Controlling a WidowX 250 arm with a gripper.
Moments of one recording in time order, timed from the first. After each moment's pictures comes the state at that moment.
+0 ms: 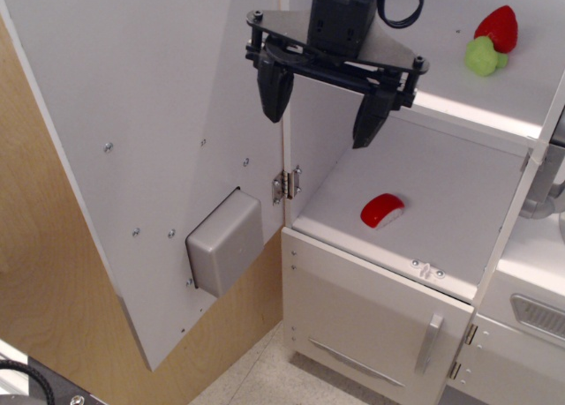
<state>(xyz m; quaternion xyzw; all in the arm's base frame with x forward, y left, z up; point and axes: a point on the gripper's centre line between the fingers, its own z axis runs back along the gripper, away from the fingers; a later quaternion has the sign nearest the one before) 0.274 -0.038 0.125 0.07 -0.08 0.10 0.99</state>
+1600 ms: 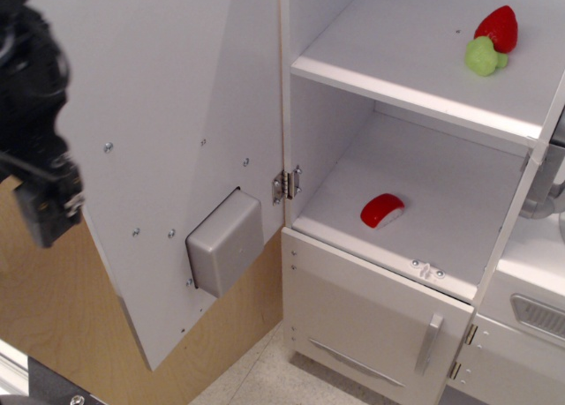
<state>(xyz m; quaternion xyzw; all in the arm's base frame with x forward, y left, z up) 0.130 0.089 0.126 0.09 -0.04 -0.02 0.99</state>
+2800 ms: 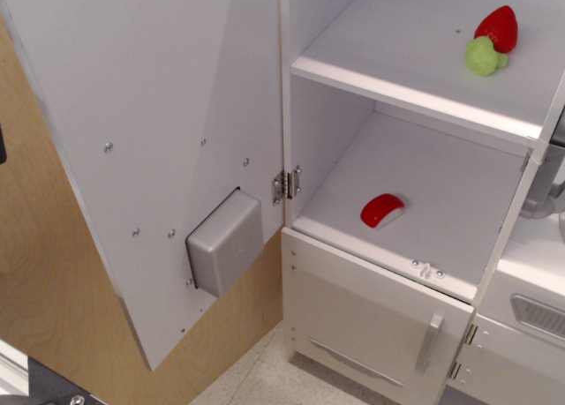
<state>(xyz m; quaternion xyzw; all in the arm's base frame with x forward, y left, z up) 0.156 0.176 0.112 0.07 -0.03 -0.03 1.00</state>
